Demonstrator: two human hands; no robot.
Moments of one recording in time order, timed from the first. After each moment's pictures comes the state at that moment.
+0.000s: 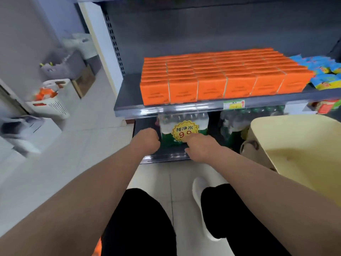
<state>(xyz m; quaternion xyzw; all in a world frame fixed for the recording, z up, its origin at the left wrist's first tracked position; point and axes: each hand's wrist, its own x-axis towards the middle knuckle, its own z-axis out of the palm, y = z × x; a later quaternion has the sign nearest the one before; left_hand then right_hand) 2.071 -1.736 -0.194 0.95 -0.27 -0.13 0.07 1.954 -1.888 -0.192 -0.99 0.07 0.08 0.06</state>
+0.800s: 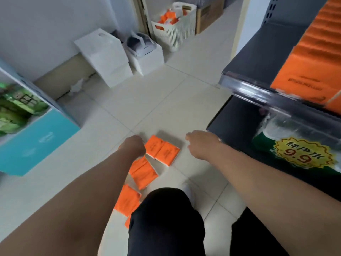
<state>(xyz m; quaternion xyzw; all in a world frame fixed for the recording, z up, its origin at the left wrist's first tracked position) 2.069 -1.507 -0.305 0.94 0.24 -0.24 0.04 2.124 -1.723 -0.299 -0.94 -0.30 0.19 0.02</state>
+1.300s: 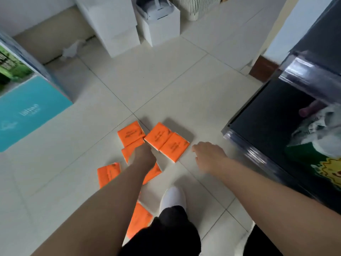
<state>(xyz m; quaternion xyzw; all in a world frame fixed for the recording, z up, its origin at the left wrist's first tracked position) 2.063 -1.487 -0.428 0.88 0.36 -0.22 0.20 2.142 -1.678 -0.418 -0.91 -0.33 0.26 -0.05</state>
